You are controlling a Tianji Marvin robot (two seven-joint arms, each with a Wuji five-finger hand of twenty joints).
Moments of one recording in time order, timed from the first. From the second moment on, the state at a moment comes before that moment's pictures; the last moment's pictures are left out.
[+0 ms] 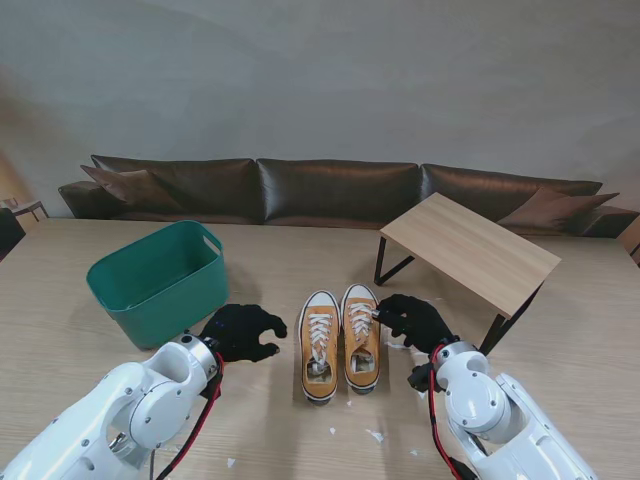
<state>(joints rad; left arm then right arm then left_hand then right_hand) 1.57 -1.03 -1.12 -1.77 0.91 -0.02 -0.16 -1.52 -1.16 1.18 -1.49 -0.29 0.04 -0.08 0.85 -0.49 0.65 -0.12 0.81 0.08 0.32 0.51 0.90 0.34 0.34 0.71 0.95 0.31 1.03 0.88 0.50 0.34 1.50 0.81 0.24 -0.40 0.93 -0.11 0.64 0.08 0.57 0.58 0.79 0.17 0.47 0.53 0.86 0.25 0.41 0.48 0.65 0.35 0.92 0.63</state>
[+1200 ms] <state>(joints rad) 1.36 -1.05 -0.85 -1.53 0.81 -0.05 -0.14 -1.51 -1.16 1.17 -1.47 -0.27 0.04 -0.08 1.14 -0.64 0.72 -0.13 1.00 -0.10 0.44 0.39 0.96 0.29 0.42 1.47 0.94 0.30 1.17 0.96 0.48 0.35 1.50 0.90 0.24 -0.40 0.93 -0.11 0.64 0.08 0.57 0.58 0.79 0.17 0.47 0.53 0.86 0.25 0.41 0.48 0.65 0.35 0.92 0.63</state>
